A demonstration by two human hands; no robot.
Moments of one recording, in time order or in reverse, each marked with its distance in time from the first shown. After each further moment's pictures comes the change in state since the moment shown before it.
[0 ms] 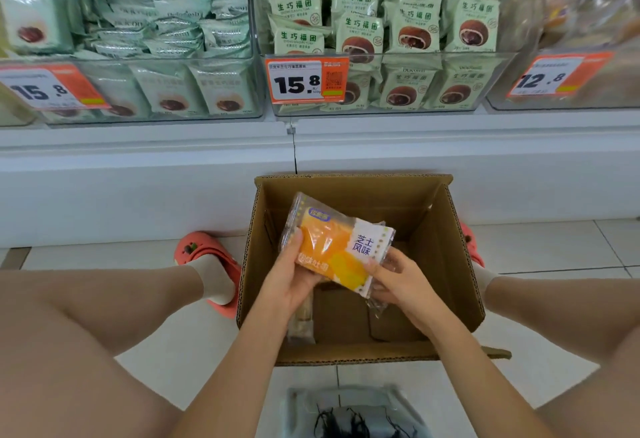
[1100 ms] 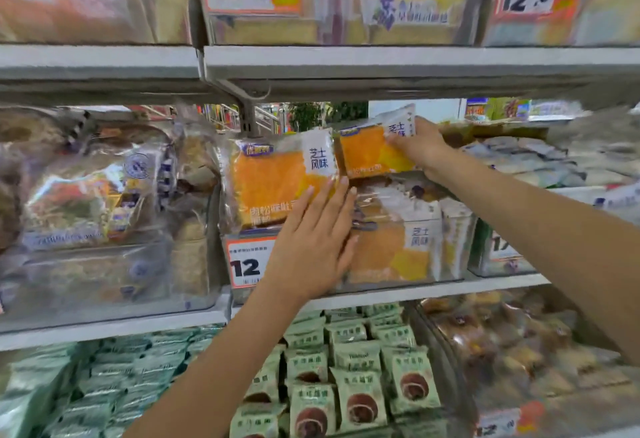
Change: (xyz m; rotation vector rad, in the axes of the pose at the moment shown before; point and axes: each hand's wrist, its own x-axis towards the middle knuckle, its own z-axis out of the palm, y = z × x) left_hand 0.006 0.277 0.401 -2.028 -0.393 -2.355; right_hand 0.068 -0.623 -0.109 -0.366 0.567 -0.960
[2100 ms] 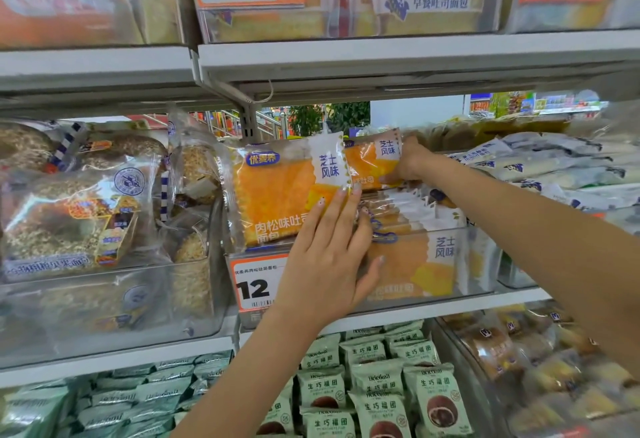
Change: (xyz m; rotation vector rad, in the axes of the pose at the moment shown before) left_hand -0.003 0.001 0.006 -0.043 0.077 -0.006; right_hand 0.039 0.025 0.036 -0.553 -0.199 0.234
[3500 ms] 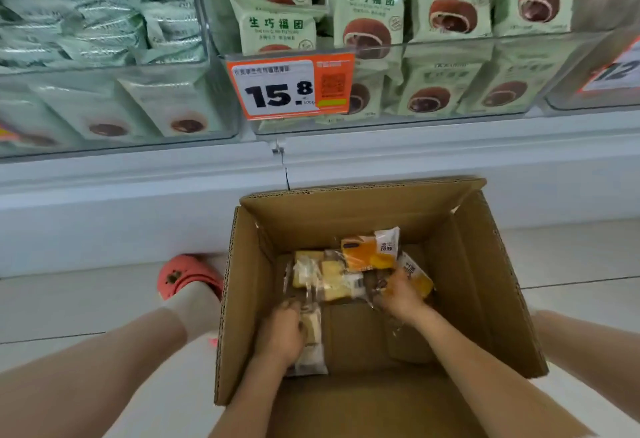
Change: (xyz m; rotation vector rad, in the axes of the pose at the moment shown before) left_hand -0.530 0.215 -0.088 -0.658 -1.702 -0.839; right_hand -0.487 0.340 0.421 0.205 -0.753 0.539
